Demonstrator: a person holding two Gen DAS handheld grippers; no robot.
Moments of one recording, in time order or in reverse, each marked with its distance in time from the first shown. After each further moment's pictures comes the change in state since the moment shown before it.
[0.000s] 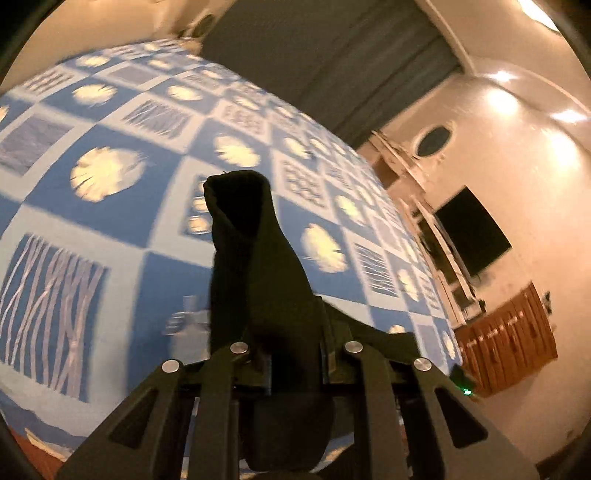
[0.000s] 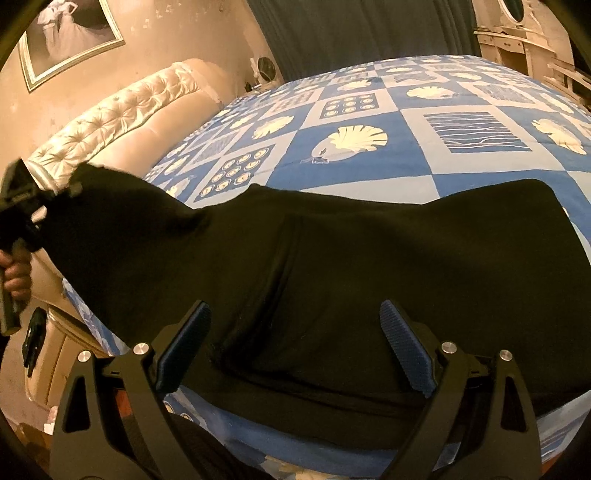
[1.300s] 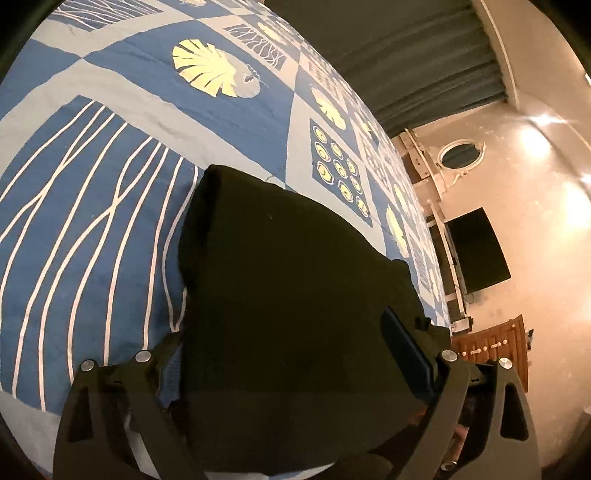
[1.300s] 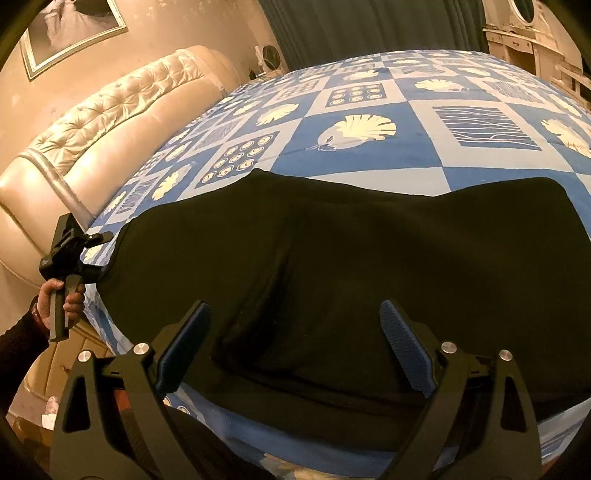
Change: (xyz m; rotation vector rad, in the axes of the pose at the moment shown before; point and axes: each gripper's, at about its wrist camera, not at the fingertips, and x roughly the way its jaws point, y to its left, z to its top) left arm 0.024 0.191 -0.045 -0.253 0.105 -0.025; right arm 0.013 0.011 -0.003 -0.041 0.063 -0.010
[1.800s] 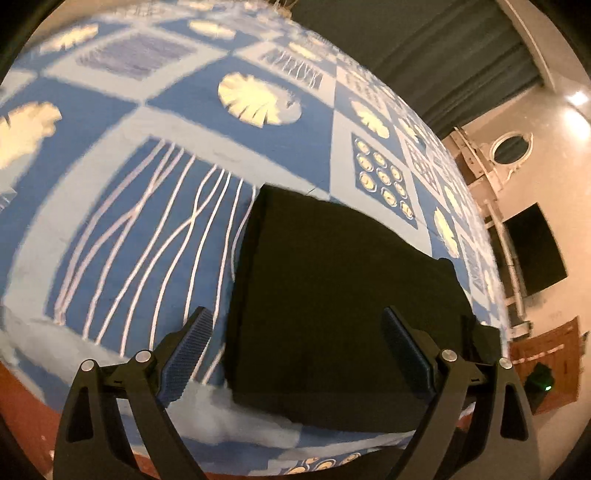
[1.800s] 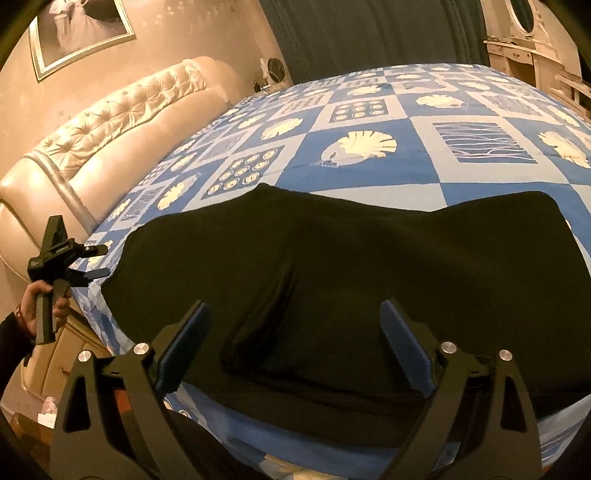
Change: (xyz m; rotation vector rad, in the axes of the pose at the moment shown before) left arm -0.030 -0.014 -0.010 0.007 -0.029 0.263; right arm -0.010 0.001 0.001 -0.017 -0.044 0.005
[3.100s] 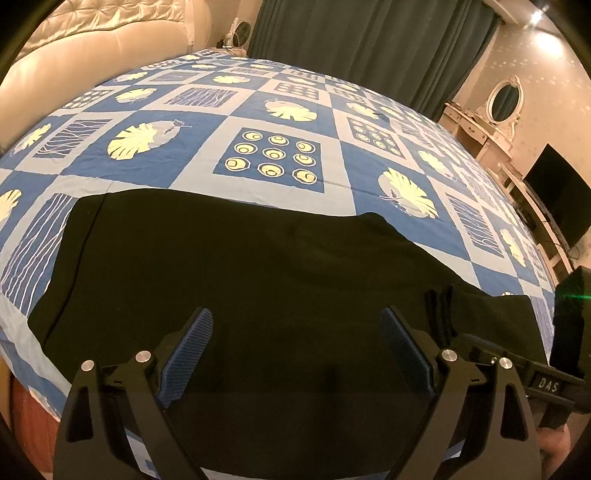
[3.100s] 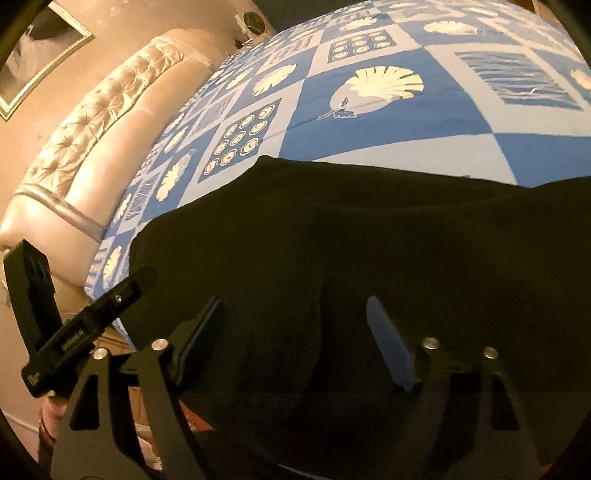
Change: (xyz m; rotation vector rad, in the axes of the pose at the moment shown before) left arm 0.073 -0.204 -0.026 0.267 -0.174 0.217; right arm 0.066 0.001 0.040 0.175 0.235 0.101
